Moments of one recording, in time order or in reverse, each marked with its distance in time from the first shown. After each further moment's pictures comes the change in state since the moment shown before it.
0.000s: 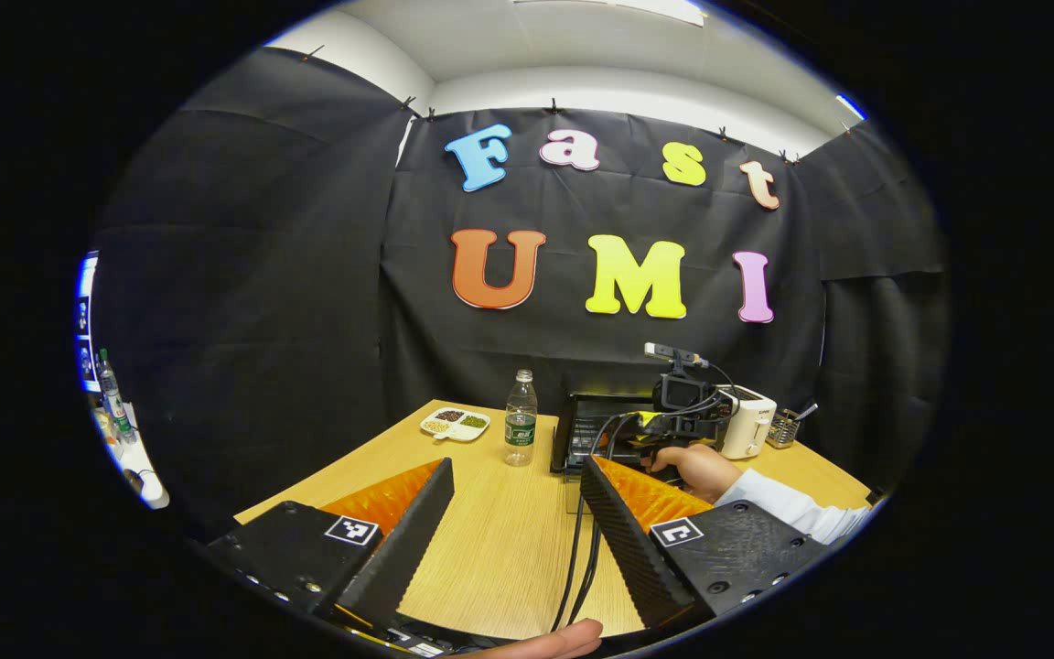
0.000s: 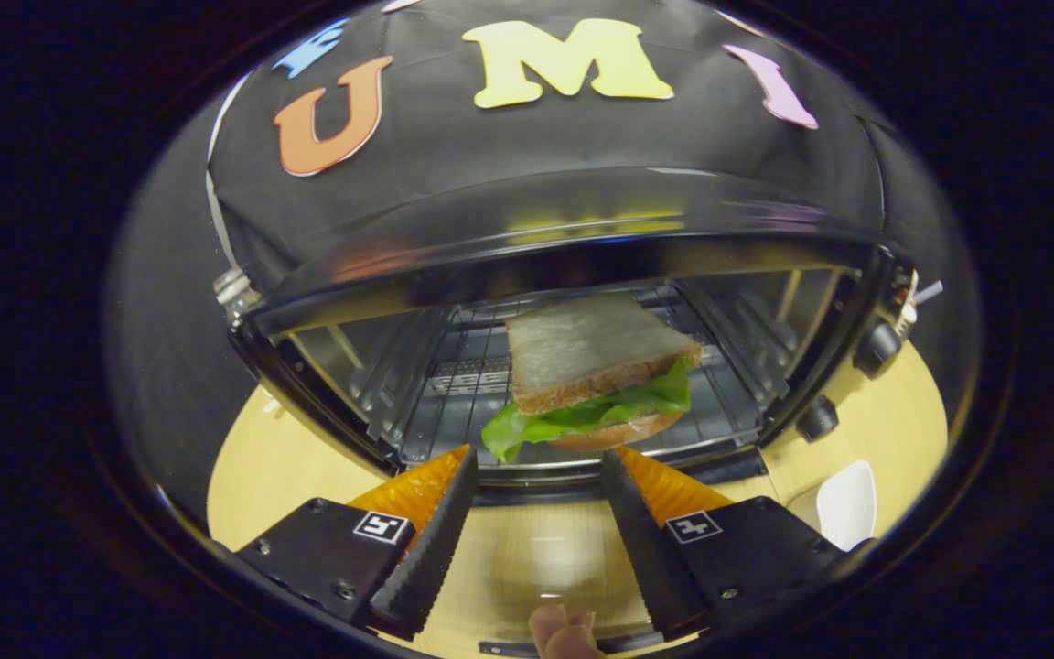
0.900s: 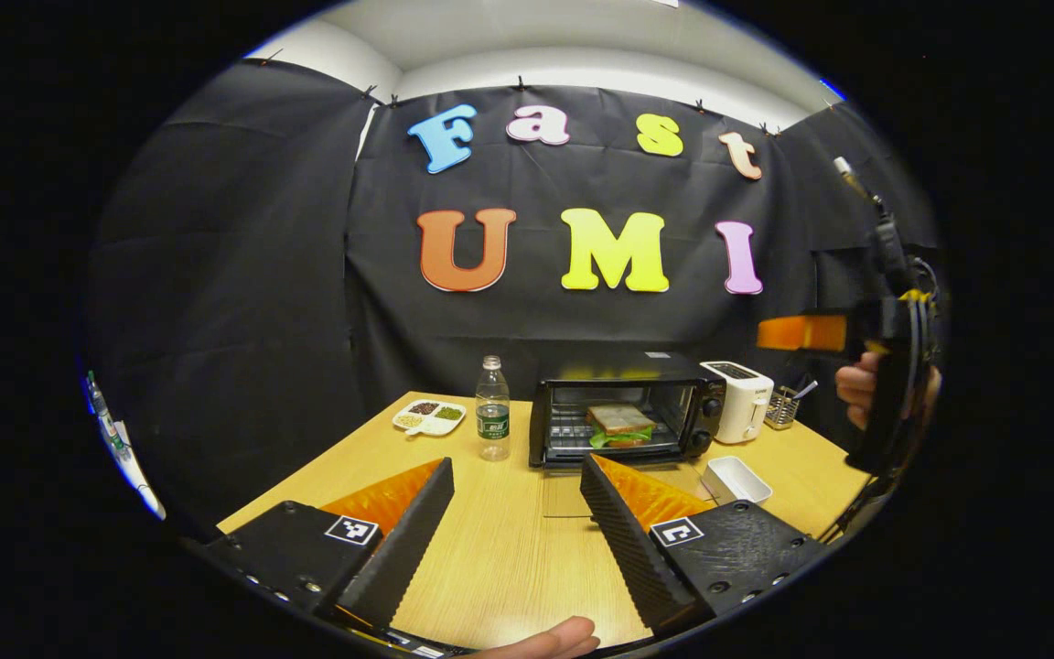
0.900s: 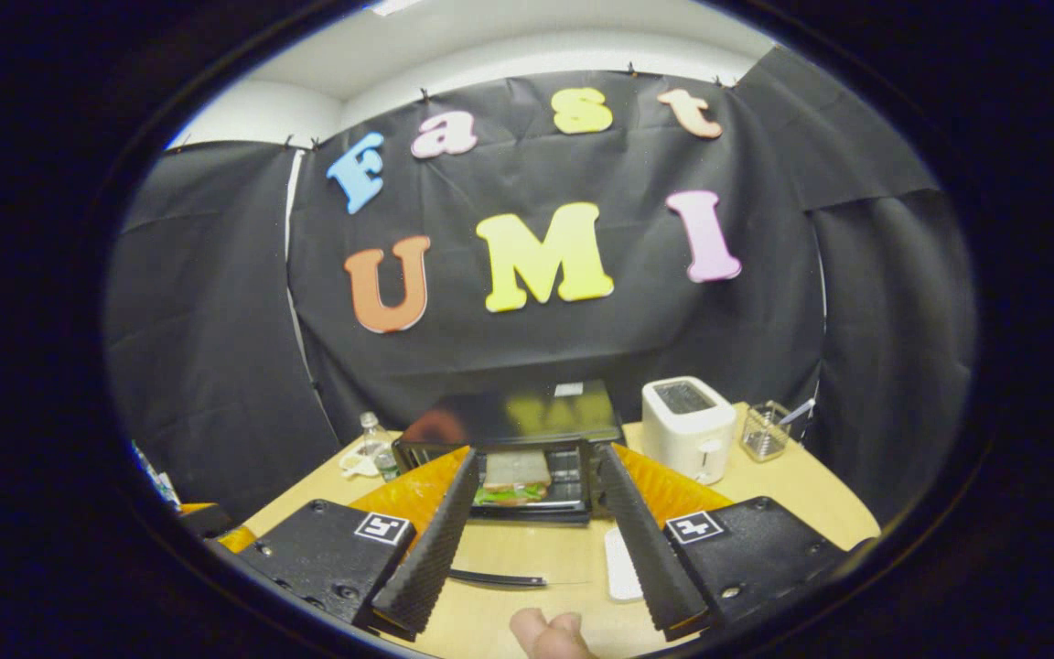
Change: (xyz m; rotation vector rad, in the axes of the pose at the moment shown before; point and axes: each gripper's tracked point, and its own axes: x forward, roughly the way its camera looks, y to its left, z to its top) left arm 0.050 -0.051 -0.013 0.059 0.081 -0.054; right arm -0.319 -0.103 0.074 -0.091 -0.550 0.053
